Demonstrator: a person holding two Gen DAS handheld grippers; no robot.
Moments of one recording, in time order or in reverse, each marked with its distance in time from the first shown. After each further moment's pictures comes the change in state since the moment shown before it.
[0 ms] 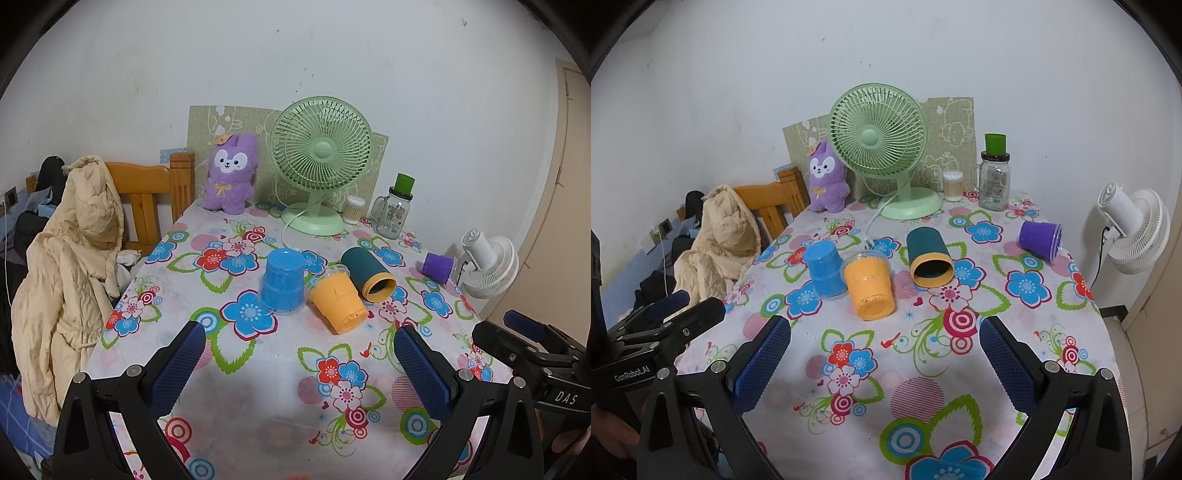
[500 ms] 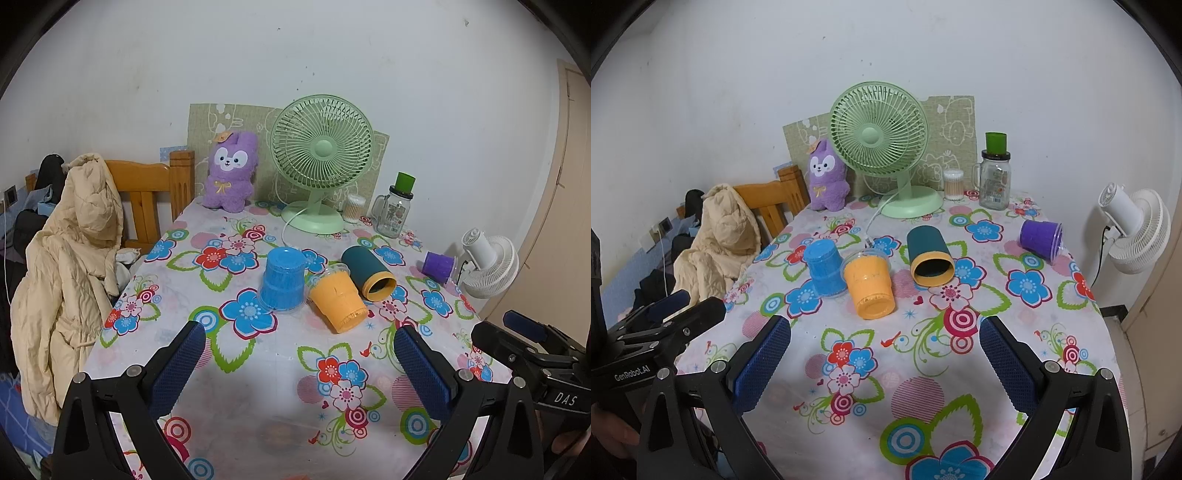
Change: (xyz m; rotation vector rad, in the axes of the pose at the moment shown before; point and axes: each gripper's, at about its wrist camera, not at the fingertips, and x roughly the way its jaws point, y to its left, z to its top) left arm 0.002 0.000 0.000 -0.001 0.004 0.000; right arm 0.002 0.001 0.000 0.001 0.004 0.001
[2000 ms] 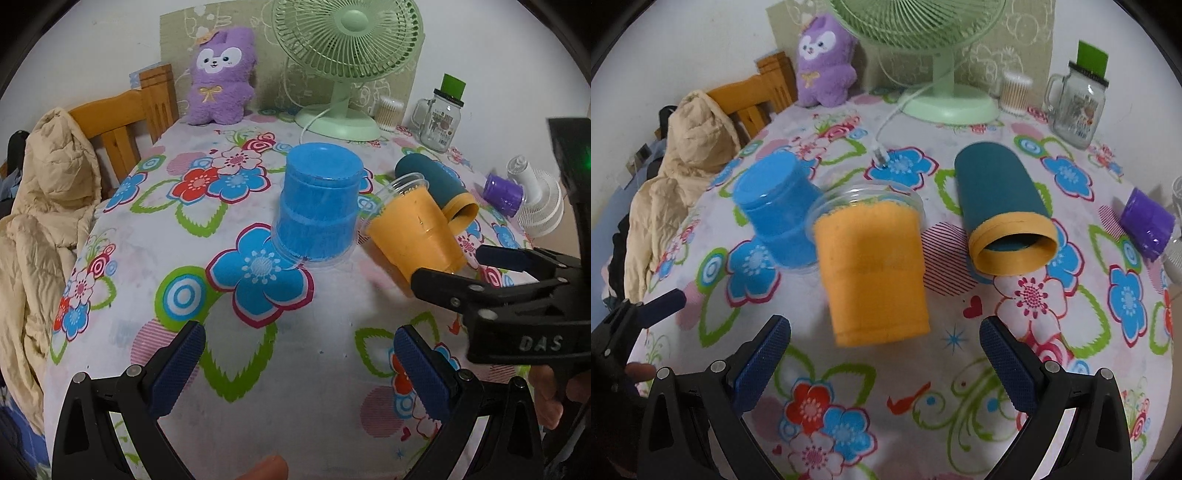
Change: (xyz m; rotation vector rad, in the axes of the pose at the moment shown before) left arm 0.153 0.029 -0.009 0.072 0.344 0.057; right arm 0.215 0.014 0.017 -0.086 0.440 0.026
